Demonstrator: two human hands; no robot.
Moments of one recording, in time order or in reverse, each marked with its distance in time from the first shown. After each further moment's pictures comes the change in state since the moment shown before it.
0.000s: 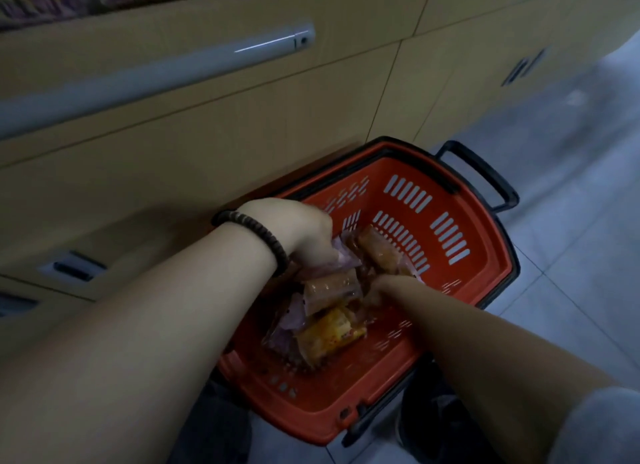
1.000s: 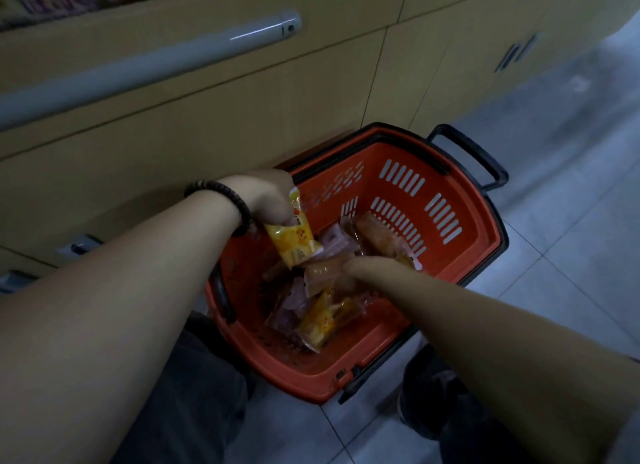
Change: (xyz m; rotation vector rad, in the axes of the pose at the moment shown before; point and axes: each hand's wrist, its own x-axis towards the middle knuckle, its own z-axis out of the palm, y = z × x) left_hand -0.005 -0.040 0.005 -0.245 0.174 -0.147; right_hand -0.140 -0.061 -0.021 -0.061 -0.058 -0.186
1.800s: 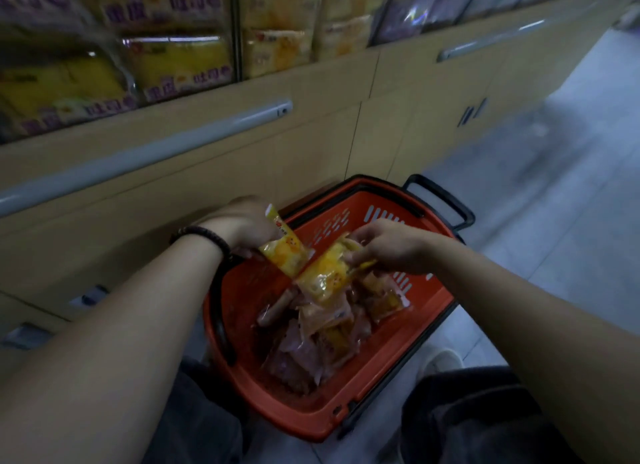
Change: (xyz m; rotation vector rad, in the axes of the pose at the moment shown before) left_hand -0.012 -0.014 -0.024 -0.332 0.233 -0.040; right_hand -0.094 0.061 -0.070 0.836 0.357 -0.346
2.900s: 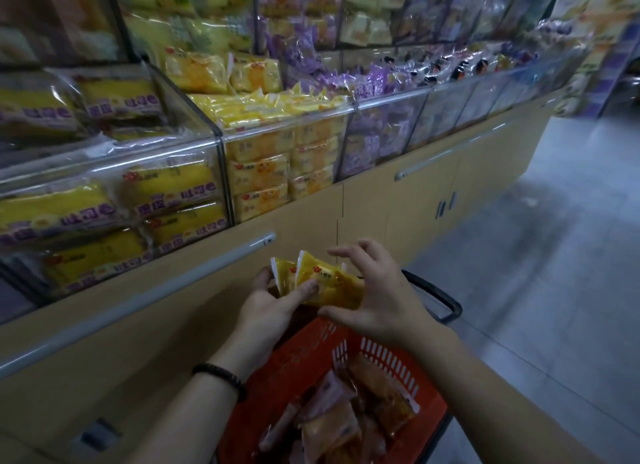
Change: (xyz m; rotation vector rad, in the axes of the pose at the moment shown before) left_hand -0.041 0.062 0.007 -0.974 0.257 0.233; right_hand -0.054 -0.050 -0.024 -0.499 0.858 -0.796
